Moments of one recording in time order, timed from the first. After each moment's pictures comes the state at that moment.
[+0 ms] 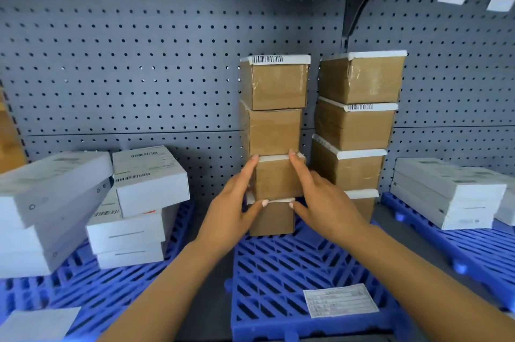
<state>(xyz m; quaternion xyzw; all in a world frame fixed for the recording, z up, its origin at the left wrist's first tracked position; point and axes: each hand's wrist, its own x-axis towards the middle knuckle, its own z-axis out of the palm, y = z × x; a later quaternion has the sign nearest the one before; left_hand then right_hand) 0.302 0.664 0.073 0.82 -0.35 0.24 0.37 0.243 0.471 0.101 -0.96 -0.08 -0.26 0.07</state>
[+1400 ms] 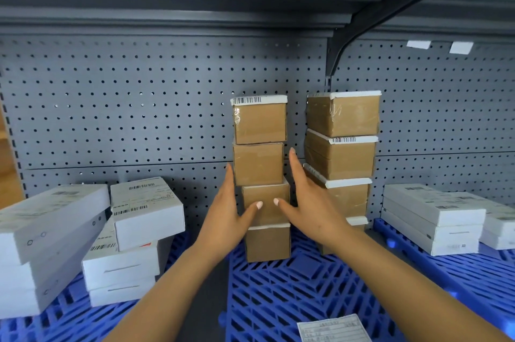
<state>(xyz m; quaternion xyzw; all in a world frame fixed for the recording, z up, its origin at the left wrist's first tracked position) 0.311 0.656 0.112 0.80 -0.34 0.23 0.45 0.243 0.482 0.146 -0.95 -0.06 -0.28 0.16</state>
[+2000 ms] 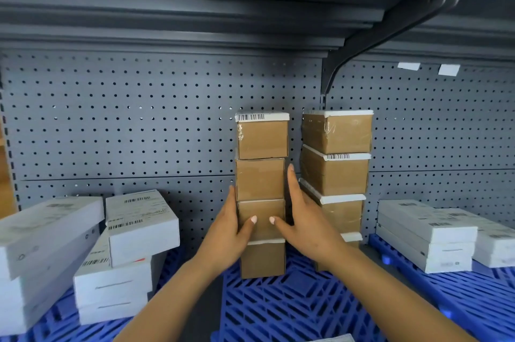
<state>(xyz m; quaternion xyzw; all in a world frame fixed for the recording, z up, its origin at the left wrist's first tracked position) 0.317 0.649 0.108 0.80 -0.34 0.17 0.46 0.247 0.475 0.142 -0.93 -0.09 -0.28 0.22</state>
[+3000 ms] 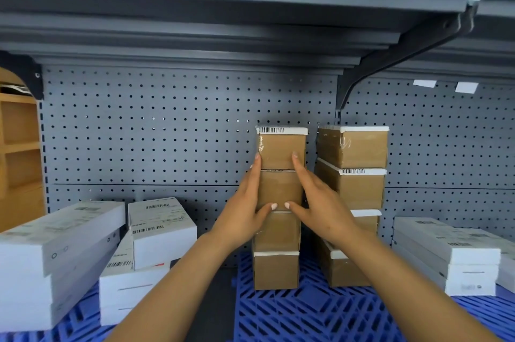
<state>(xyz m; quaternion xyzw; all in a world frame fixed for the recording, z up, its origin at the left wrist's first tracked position) 0.318 0.651 0.165 0.80 -0.40 0.26 0.38 0.258 0.474 0.185 -0.92 -0.12 -0.34 0.14</state>
